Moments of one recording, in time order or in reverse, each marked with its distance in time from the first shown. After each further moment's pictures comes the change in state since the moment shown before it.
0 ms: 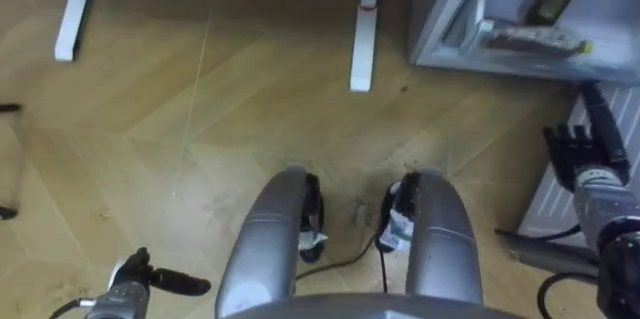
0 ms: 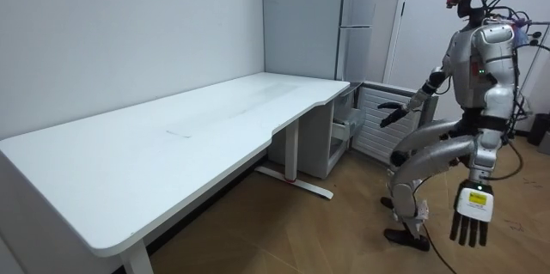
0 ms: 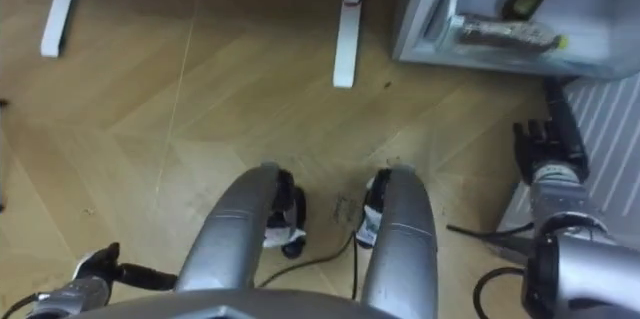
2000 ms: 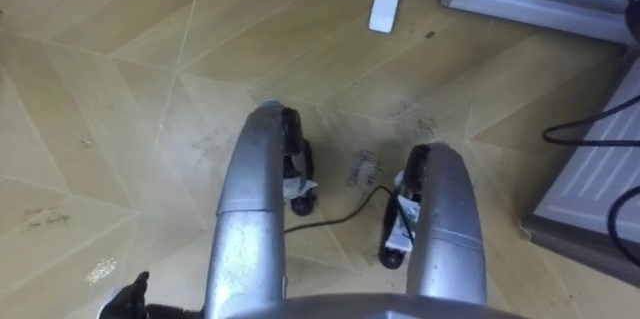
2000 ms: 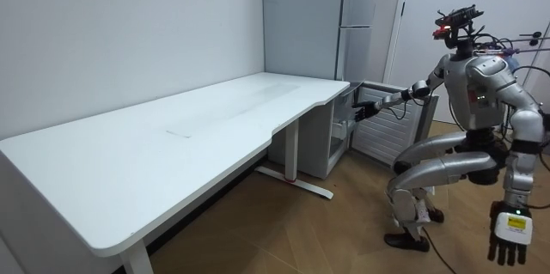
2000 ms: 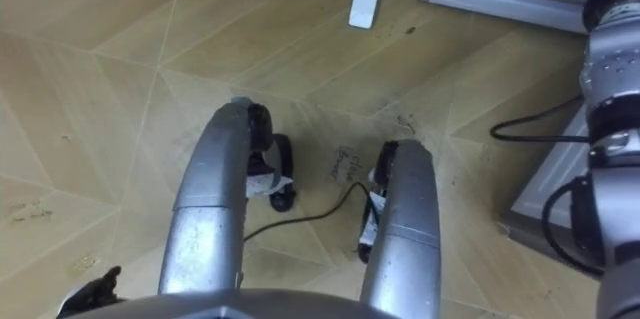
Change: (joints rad) left arm 0.311 0.140 -0.229 -0.317 -0.307 -0.033 -0.076; right arm -0.272 -0.174 0.368 -0.386 -0.041 -0.132 -0.484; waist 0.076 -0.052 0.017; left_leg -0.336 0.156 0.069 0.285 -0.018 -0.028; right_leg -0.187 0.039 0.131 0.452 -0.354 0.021
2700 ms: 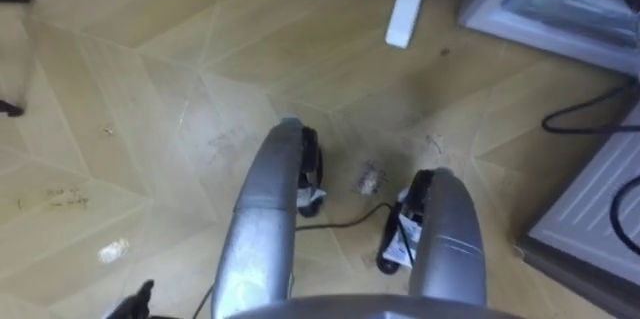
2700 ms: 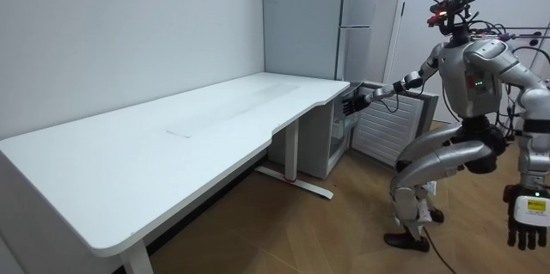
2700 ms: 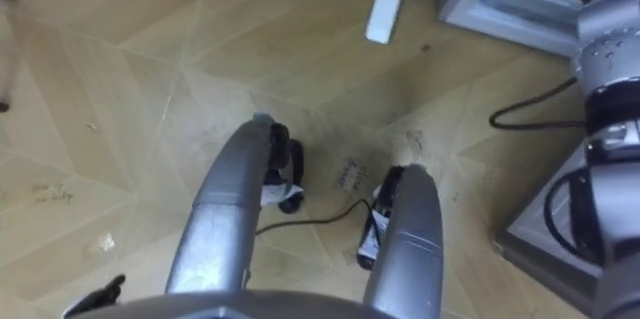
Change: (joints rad) left arm 0.063 0.002 0.007 -0.081 0.005 -0.022 -0.008; right arm -0.027 0.013 0.052 -0.090 -0.083 -0.016 -0.031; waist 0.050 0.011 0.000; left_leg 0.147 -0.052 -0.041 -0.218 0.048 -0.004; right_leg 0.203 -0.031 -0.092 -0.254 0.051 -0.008
